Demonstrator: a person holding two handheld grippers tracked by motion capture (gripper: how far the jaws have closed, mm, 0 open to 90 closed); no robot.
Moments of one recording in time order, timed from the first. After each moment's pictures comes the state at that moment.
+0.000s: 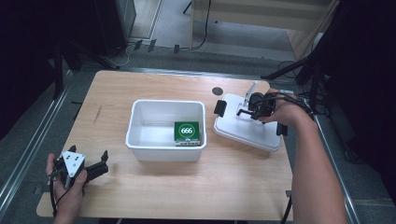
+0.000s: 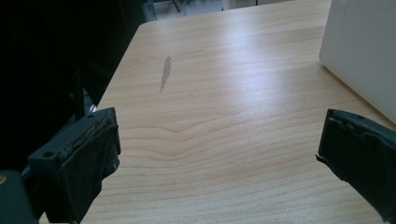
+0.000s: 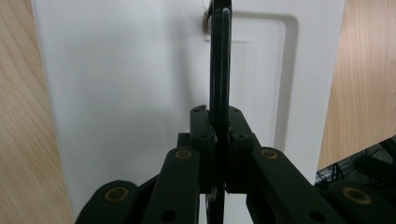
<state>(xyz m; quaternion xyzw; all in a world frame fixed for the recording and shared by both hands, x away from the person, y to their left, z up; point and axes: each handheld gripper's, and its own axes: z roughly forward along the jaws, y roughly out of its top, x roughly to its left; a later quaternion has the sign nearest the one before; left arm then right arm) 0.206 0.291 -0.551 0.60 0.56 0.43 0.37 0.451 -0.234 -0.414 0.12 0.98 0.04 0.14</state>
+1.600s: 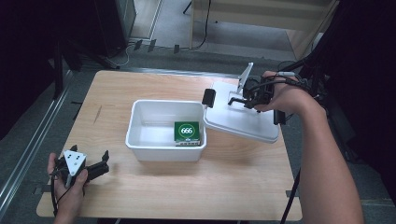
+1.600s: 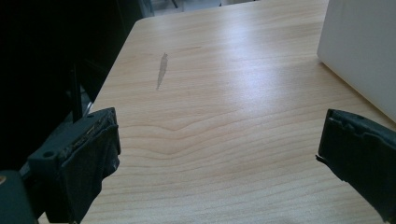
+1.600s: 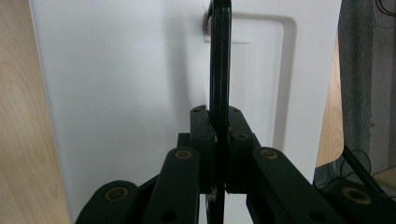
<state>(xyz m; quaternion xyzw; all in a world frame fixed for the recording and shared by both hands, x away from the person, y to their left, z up) 0.208 0.290 -0.551 0.61 0.56 0.42 0.37 0.422 -0.191 -0.328 0.08 0.98 0.06 0.15</state>
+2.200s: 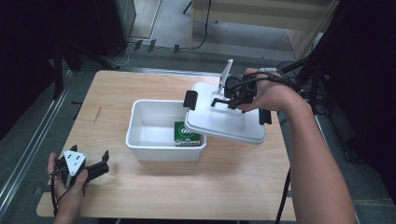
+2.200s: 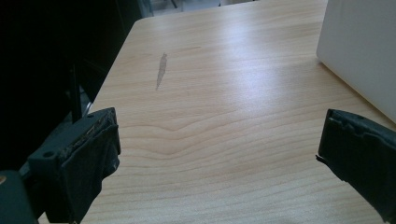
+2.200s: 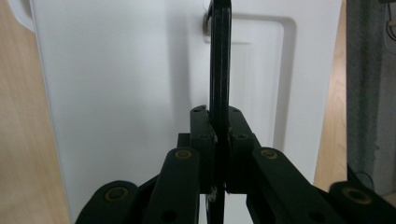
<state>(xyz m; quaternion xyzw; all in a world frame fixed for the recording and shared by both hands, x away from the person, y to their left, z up) 0.208 0.290 -0.551 0.61 0.56 0.42 0.37 0.405 -0.138 -0.312 0.05 0.99 0.07 0.13</state>
